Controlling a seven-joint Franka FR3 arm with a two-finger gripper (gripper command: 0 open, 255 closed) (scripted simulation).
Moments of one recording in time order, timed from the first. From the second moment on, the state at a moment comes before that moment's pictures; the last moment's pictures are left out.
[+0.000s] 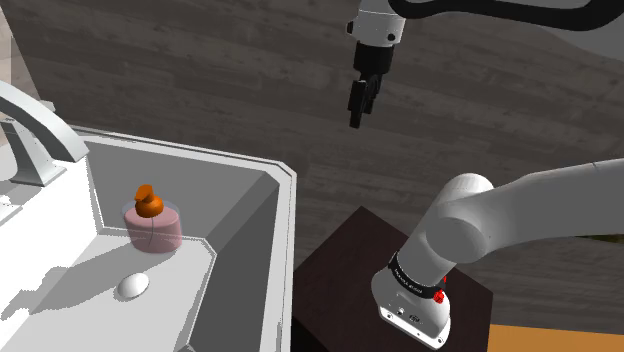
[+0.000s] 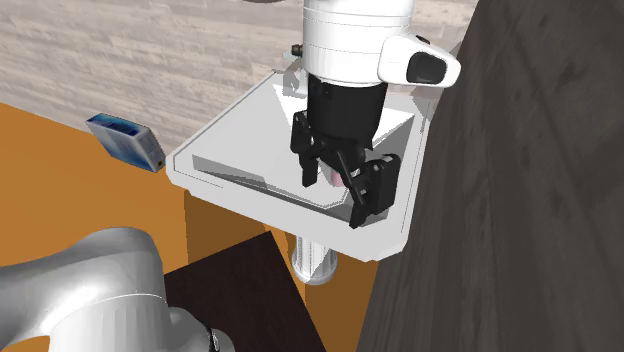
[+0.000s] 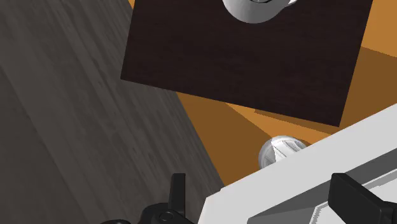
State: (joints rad) arm 0.00 -0.75 0.04 -2.38 -0.08 1.50 -0.16
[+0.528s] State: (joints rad) arm 0.04 -0.63 0.11 -2.42 -0.03 1.67 -0.09
